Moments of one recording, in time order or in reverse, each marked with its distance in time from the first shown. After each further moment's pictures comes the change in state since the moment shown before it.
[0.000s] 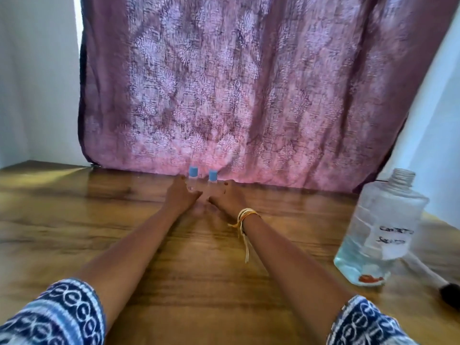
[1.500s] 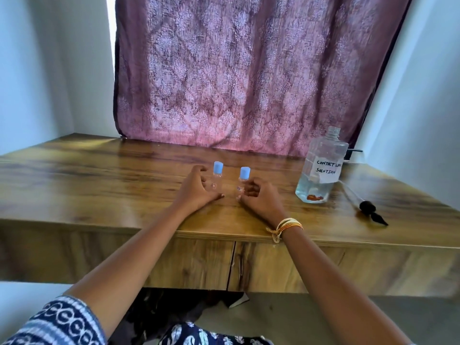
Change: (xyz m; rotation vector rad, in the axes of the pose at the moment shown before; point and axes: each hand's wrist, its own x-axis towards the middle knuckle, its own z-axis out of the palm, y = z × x) left_hand -0.213 0.018 -0.057 -0.091 -0.106 0.162; right_hand -0.223 0.031 -0.082 0.141 0.040 -0.137
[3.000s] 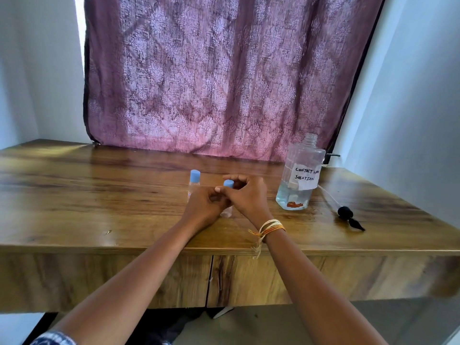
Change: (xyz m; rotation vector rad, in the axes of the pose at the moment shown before) left_hand -0.024 0.049 0.046 -0.261 -0.144 0.139; right_hand 0.004 -0.034 -0.015 0.033 0.266 0.025
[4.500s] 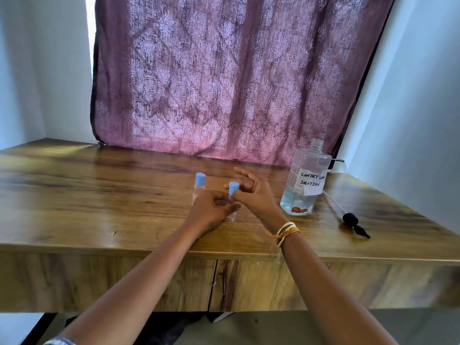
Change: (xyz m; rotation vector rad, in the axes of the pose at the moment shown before) left_hand 0.007 -0.008 0.001 -0.055 -0.044 -0.120; right_hand 0.002 0.001 -0.017 0.290 -0.303 0.029
